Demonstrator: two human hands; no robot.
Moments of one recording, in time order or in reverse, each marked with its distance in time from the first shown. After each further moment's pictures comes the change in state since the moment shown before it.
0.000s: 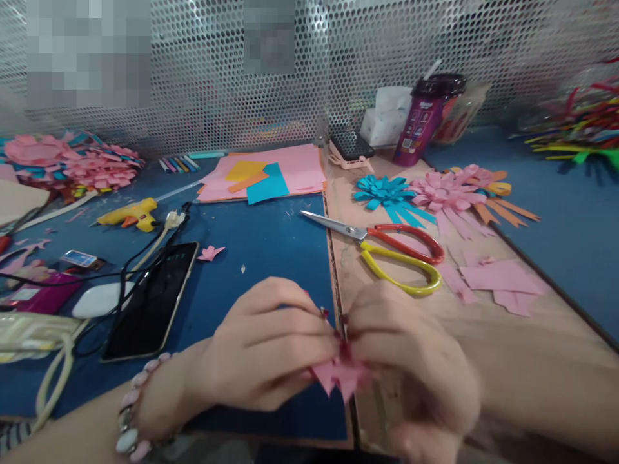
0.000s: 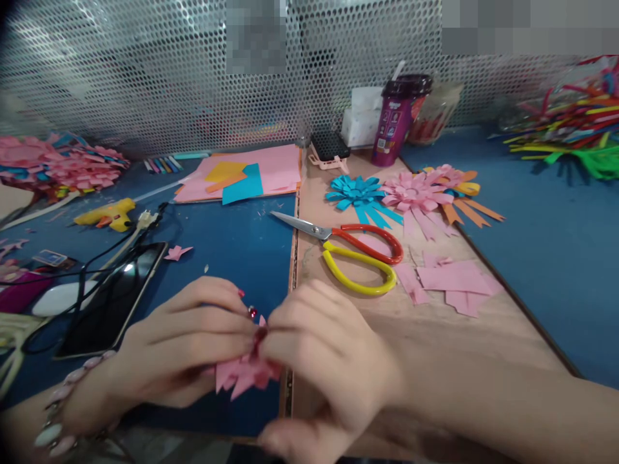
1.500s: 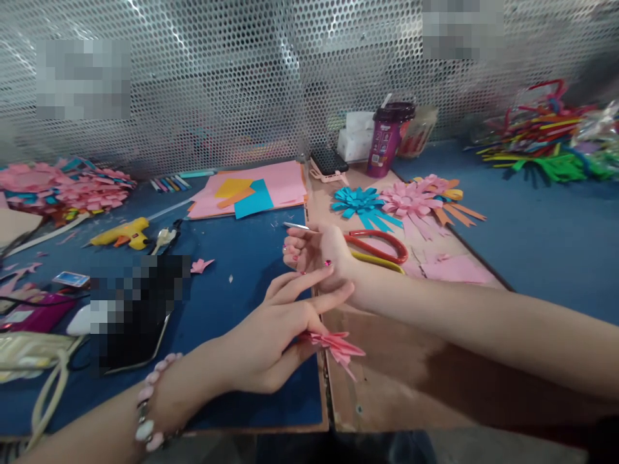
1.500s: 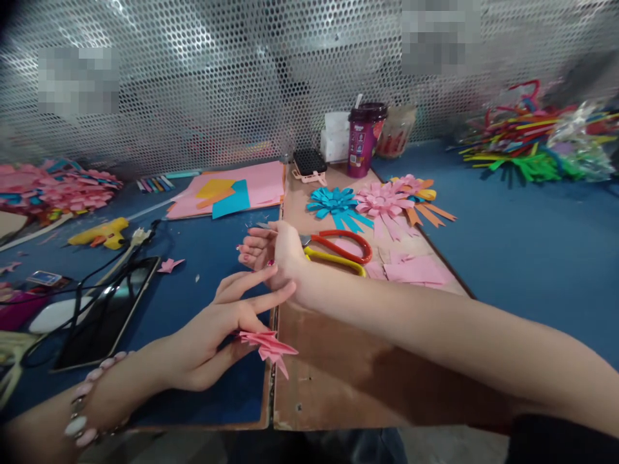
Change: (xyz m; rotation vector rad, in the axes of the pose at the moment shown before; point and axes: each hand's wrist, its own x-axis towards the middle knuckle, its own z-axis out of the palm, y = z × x) left_hand 0.007 -0.003 0.023 -0.122 -0.332 -0.095; right_hand 0.083 0.052 0.025 1.294 0.645 1.486
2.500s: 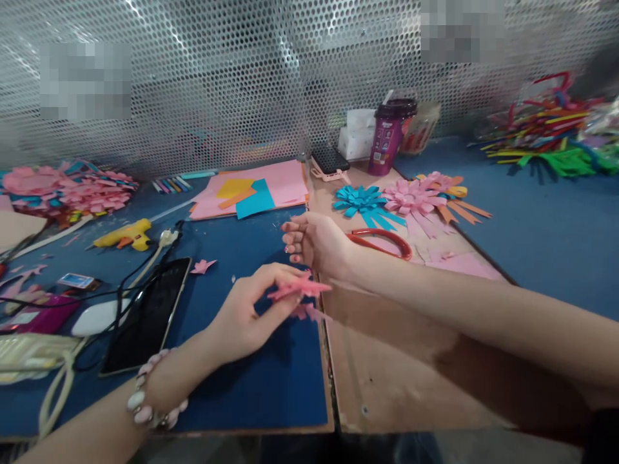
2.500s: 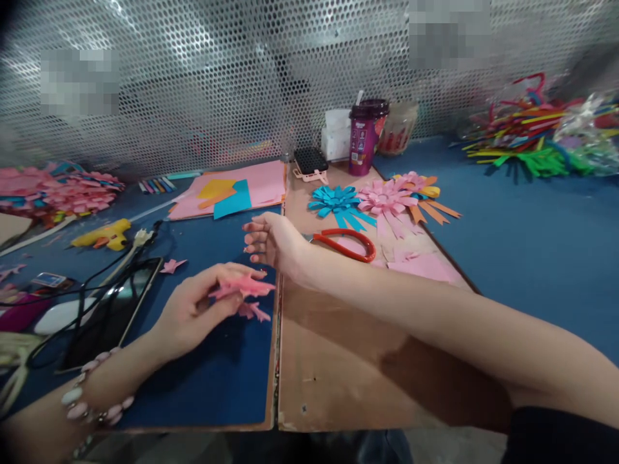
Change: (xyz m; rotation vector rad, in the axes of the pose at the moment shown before) left_hand -0.008 -0.012 -0.007 -0.388 0.292 -0.437; right_hand 0.027 -0.014 -0.013 -0.339 -0.247 0.023
